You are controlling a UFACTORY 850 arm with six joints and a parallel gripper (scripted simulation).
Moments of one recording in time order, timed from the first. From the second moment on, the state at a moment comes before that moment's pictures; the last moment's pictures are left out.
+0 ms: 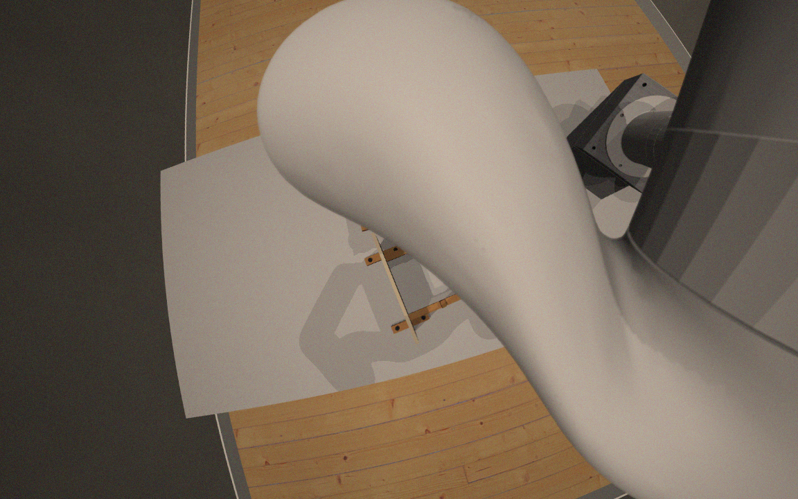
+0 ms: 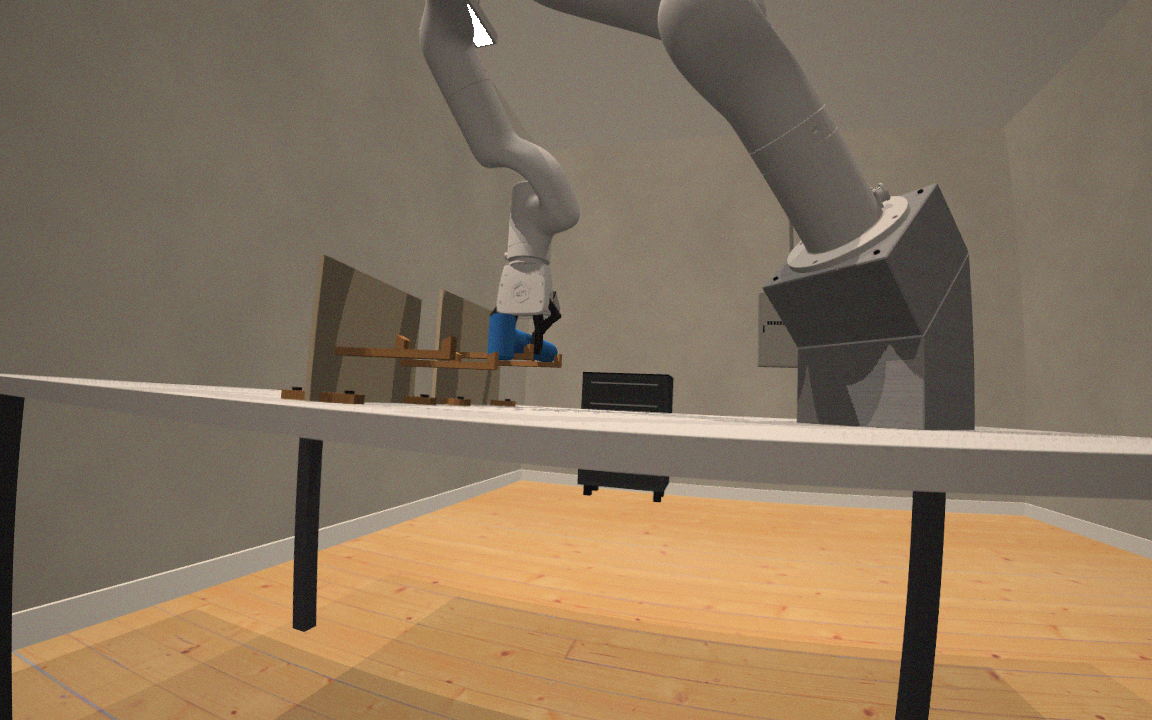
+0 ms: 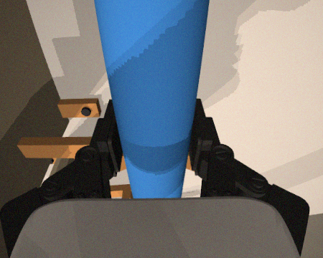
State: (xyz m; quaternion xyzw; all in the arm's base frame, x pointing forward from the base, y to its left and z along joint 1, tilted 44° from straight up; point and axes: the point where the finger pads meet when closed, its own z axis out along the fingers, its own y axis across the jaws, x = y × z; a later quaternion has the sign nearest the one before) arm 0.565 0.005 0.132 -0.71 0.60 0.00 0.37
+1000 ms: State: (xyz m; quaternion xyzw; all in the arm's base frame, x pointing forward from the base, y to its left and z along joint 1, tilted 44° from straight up) arm 0.562 0.003 0.134 -0.71 0.60 0.00 0.37
